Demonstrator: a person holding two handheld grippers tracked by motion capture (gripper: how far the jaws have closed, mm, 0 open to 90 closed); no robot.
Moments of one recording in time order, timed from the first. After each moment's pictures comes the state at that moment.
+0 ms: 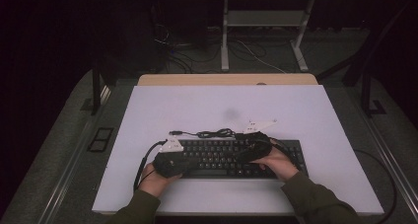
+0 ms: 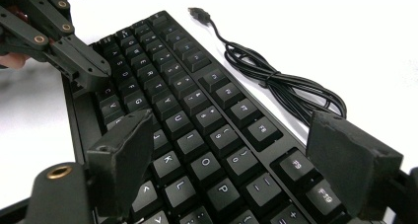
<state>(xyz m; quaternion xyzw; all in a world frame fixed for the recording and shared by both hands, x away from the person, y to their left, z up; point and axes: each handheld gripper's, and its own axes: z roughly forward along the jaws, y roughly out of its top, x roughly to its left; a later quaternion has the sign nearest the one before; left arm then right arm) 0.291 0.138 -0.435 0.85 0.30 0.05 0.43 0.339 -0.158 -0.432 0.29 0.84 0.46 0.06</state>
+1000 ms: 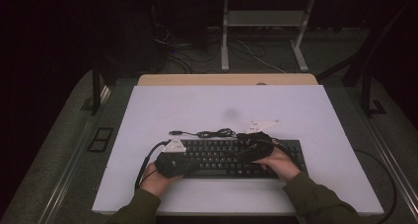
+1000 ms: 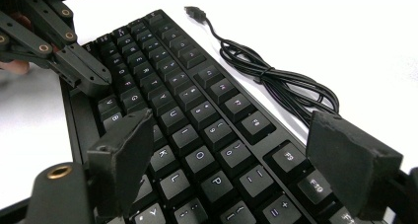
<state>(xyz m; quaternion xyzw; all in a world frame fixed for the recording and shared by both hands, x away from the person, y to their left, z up) 0.293 0.136 -0.437 0.86 0.30 0.04 0.42 0.339 -0.163 -0.433 0.30 0.83 0.46 0.06</state>
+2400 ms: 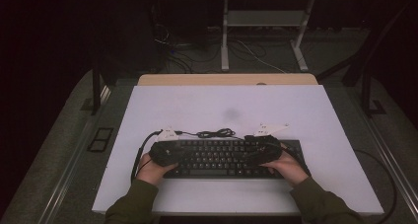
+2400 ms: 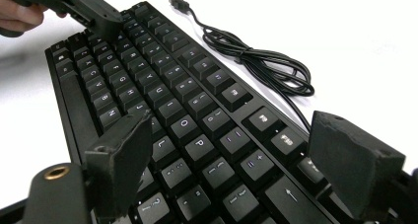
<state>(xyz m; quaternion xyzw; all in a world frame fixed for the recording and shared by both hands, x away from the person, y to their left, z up) 0.319 0.153 -0.428 0.84 0.32 0.07 0.43 0.329 -0.185 -0.436 0.32 0.83 0.46 0.07</state>
